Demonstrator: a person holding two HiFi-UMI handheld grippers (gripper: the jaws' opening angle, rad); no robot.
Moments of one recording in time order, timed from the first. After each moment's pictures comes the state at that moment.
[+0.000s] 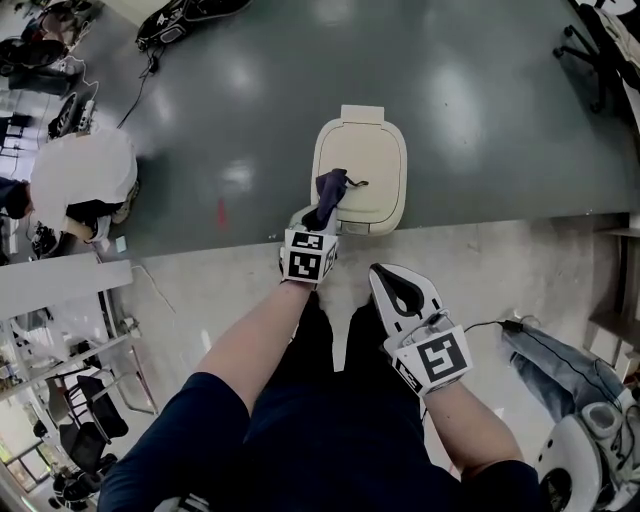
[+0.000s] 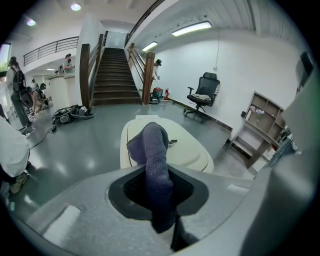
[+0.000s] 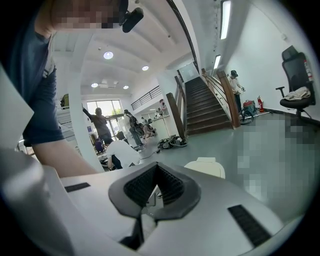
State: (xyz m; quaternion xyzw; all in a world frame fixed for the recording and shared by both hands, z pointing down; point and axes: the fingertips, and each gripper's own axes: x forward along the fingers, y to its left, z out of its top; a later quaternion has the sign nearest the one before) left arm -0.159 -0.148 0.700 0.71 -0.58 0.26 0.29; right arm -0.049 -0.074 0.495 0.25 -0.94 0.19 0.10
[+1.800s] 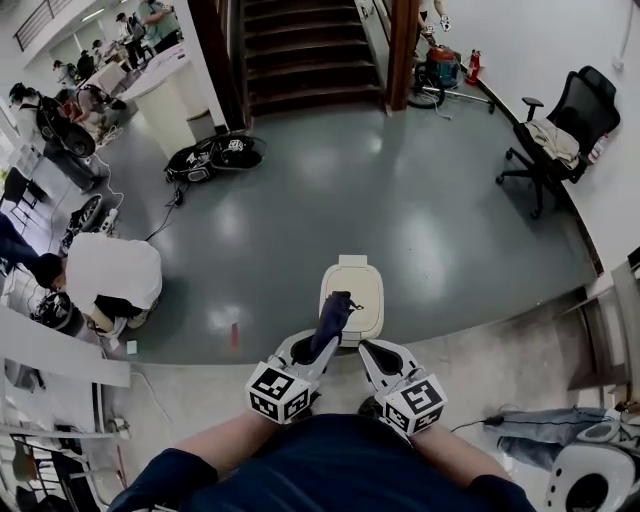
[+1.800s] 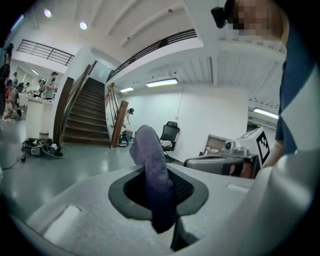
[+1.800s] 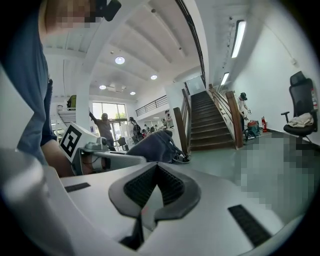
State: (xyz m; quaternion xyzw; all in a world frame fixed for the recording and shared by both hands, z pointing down) left arm -0.119 -0.030 0.352 0.86 -0.49 0.05 0.16; right arm -0.065 -0.026 0.349 0.27 -0.95 0.13 0.07
